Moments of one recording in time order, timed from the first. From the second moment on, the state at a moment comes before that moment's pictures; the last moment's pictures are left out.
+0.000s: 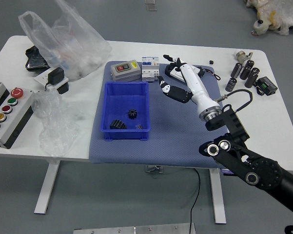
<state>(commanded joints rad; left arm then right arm) 0.00 0.12 -1.48 -0.18 1.33 0.15 0.15 0.44 -0.24 0.83 1.33 -1.39 -0.47 0.04</state>
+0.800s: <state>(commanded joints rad) -0.04 0.13 -1.35 -0.18 1.26 0.14 0.09 0.15 -0.27 1.06 1.31 -0.69 -0.35 0.40</state>
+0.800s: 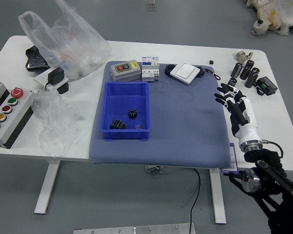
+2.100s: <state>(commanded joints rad) -0.03 0.16 -1.44 -0.18 1.33 0.14 0.10 0.11 -0.25 1.18 1.30 -0.70 -0.37 0.40</state>
